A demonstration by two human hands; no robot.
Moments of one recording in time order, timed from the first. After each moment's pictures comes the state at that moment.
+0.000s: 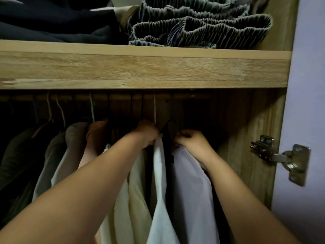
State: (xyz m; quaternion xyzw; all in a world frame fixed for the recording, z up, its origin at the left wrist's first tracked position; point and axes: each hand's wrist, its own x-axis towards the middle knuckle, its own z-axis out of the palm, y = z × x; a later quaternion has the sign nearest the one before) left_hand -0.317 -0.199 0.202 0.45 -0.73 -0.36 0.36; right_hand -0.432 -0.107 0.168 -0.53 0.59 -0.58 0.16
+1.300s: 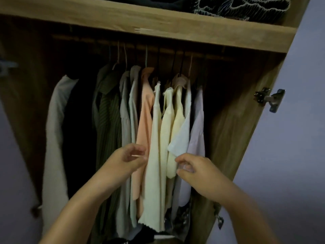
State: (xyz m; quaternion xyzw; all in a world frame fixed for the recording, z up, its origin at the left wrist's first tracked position) left_hand -0.075 0.083 0.056 0.43 -0.68 -0.44 0.40; right_hand -0.267 0.144 0.067 -0.66 0.67 -0.26 0.20
